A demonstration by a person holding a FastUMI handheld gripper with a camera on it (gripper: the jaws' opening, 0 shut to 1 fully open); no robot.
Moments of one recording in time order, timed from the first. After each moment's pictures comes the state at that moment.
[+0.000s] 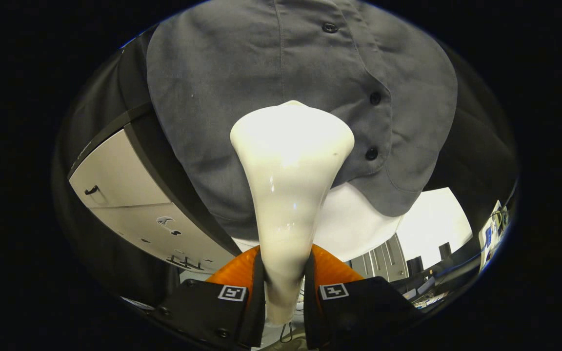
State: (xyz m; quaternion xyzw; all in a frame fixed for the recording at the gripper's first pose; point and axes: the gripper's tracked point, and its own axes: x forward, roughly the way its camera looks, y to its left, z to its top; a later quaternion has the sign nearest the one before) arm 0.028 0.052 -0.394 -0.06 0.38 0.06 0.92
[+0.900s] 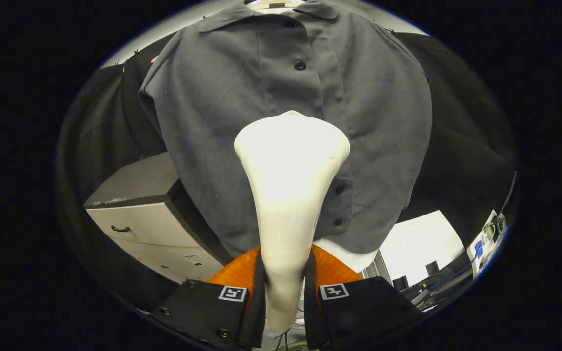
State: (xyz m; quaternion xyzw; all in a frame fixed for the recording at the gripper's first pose) arm 0.042 0.062 -0.224 -0.04 0.27 0.08 0.96
